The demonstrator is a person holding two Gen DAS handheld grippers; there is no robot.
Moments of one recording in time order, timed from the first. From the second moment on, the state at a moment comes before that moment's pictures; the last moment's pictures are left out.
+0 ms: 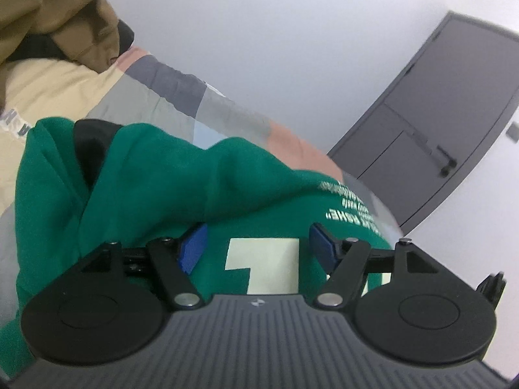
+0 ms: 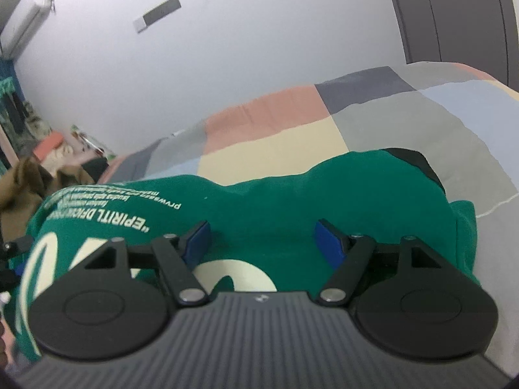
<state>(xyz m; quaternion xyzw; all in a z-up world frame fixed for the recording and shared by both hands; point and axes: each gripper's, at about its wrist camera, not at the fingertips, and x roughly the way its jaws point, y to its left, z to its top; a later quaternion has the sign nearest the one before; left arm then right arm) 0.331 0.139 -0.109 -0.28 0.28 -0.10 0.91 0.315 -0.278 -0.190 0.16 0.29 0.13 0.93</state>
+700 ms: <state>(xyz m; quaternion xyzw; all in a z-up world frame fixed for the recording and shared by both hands) 0.231 0.136 -0.106 -0.40 0.37 -0.08 0.84 0.198 -0.294 -0.164 0.35 0.36 0.15 0.85</state>
